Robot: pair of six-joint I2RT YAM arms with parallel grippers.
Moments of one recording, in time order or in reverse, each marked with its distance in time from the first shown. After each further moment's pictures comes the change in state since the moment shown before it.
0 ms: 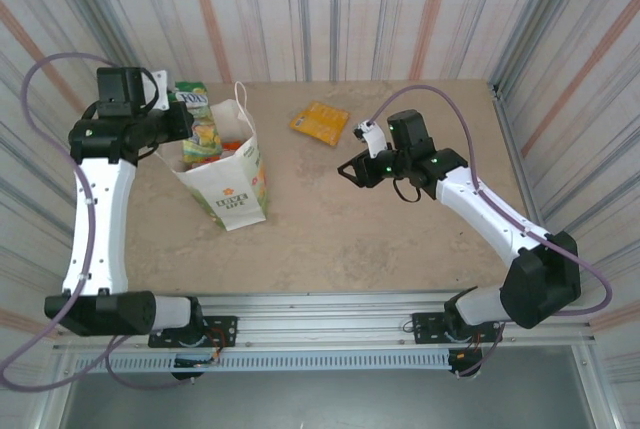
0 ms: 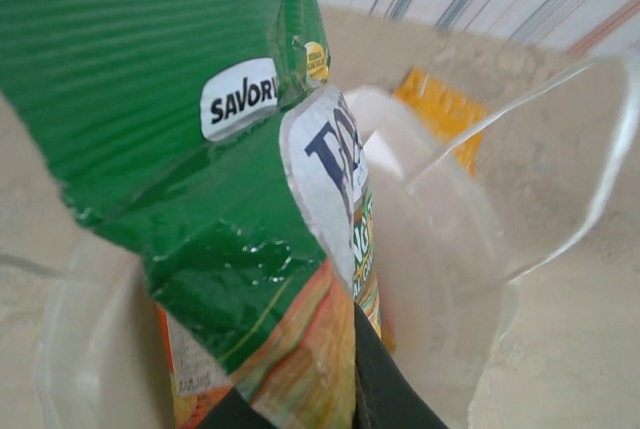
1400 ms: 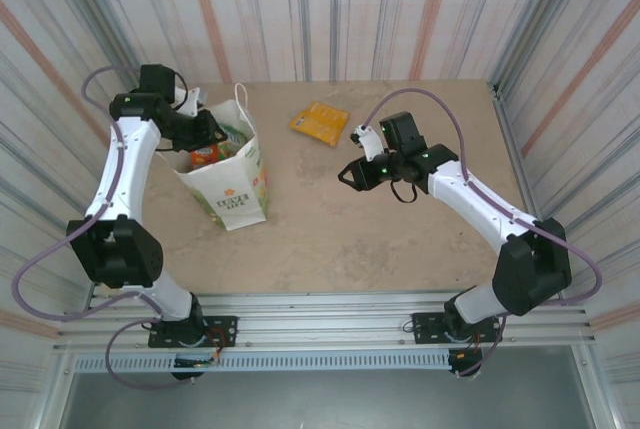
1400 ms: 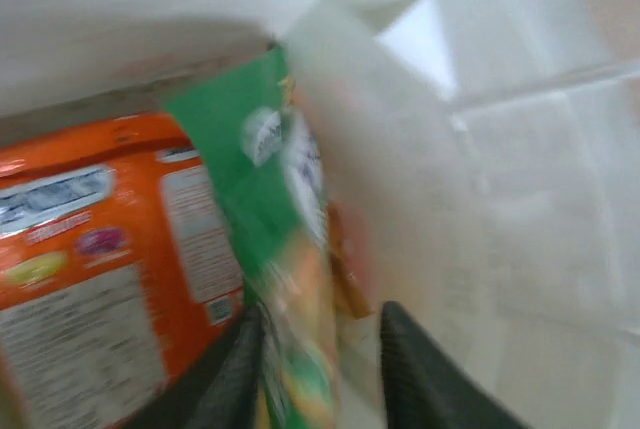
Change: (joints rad) left arm 0.000 0.278 0.006 -0.079 0.159 -0.002; right arm 0.002 0.076 0.031 -0.074 0.023 0.014
